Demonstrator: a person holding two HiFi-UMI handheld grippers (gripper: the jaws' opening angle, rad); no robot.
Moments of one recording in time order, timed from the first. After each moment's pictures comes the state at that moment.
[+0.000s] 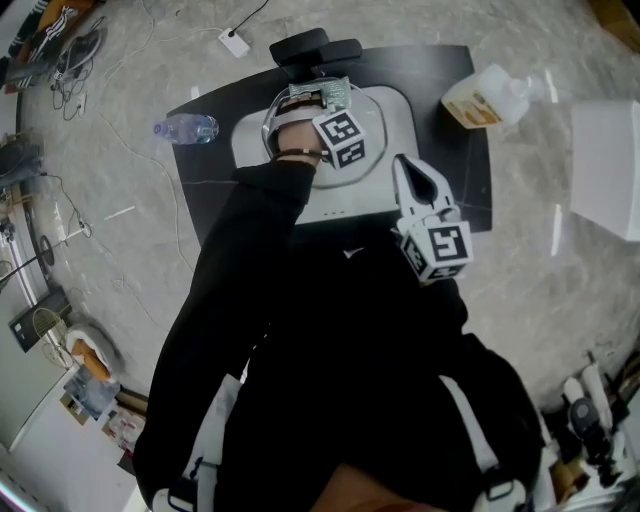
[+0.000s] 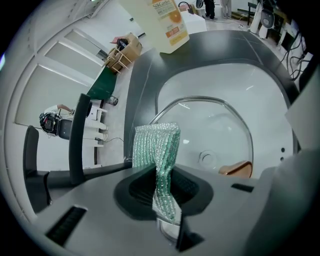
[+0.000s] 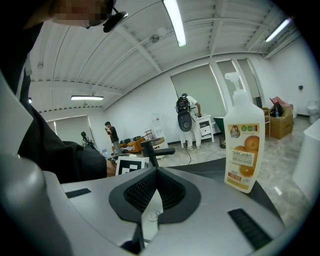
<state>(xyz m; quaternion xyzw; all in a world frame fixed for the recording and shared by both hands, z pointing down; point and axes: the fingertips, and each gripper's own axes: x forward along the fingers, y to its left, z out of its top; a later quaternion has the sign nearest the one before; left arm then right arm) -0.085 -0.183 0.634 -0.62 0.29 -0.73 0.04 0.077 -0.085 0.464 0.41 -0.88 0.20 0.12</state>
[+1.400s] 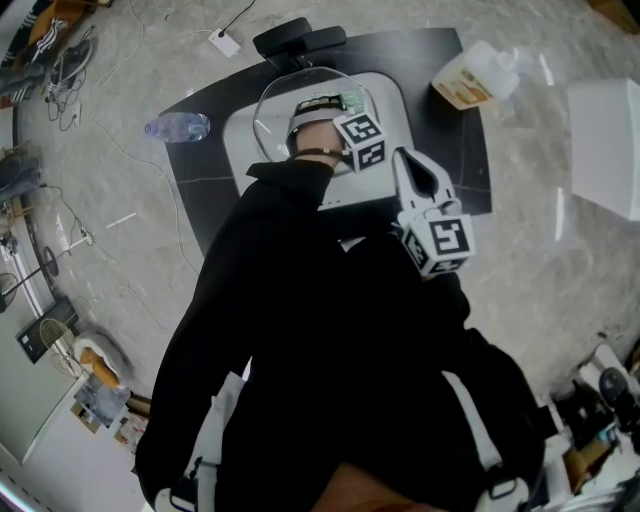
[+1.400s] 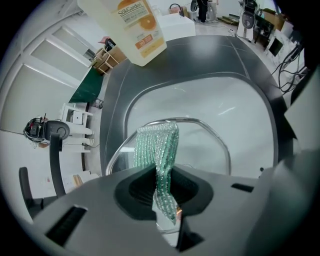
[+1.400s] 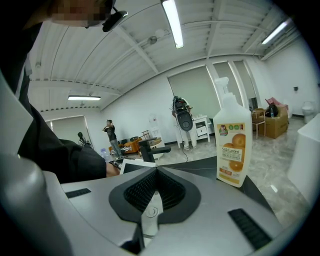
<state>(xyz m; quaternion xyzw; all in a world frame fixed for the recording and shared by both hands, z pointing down) -0.019 -0.143 0.654 -0.64 0.22 -0.74 0.01 0.094 -0.068 0.466 0.42 -0.88 0.20 0.11</state>
